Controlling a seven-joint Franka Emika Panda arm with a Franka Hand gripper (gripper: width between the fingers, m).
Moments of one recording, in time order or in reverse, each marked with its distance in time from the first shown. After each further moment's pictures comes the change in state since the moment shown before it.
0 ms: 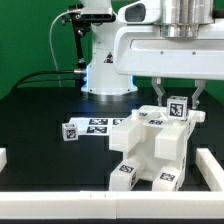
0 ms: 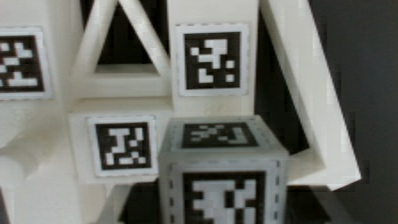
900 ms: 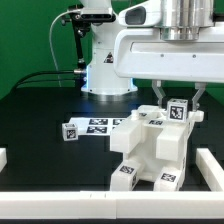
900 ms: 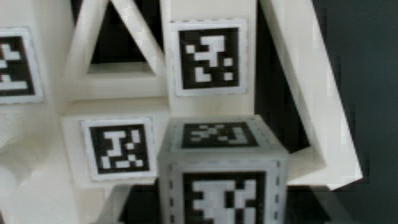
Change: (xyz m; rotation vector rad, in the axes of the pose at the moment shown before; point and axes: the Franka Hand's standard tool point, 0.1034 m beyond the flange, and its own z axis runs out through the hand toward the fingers) arm 0.002 0.000 0.003 0.003 0.013 -0.002
